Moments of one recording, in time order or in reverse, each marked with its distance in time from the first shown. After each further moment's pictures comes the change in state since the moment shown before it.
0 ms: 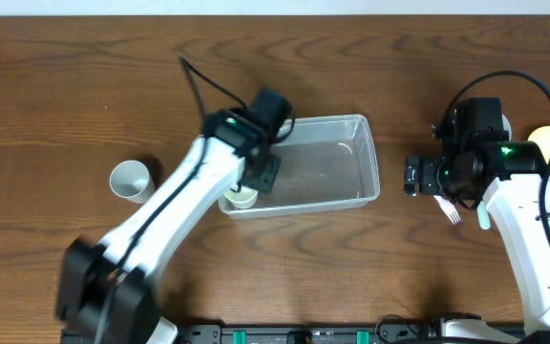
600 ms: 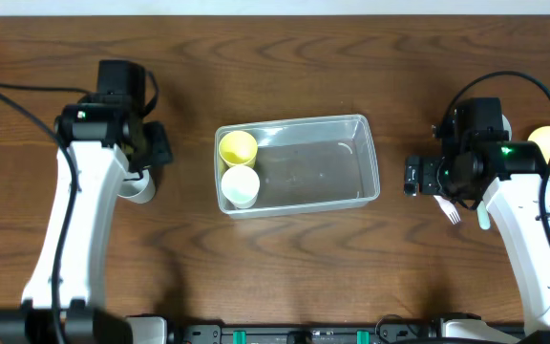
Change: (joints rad) left arm 0.549 -0.141 -0.034 -0.058 -0.066 -0.101; right arm 0.000 0.000 0.000 0.001 0.001 0.000
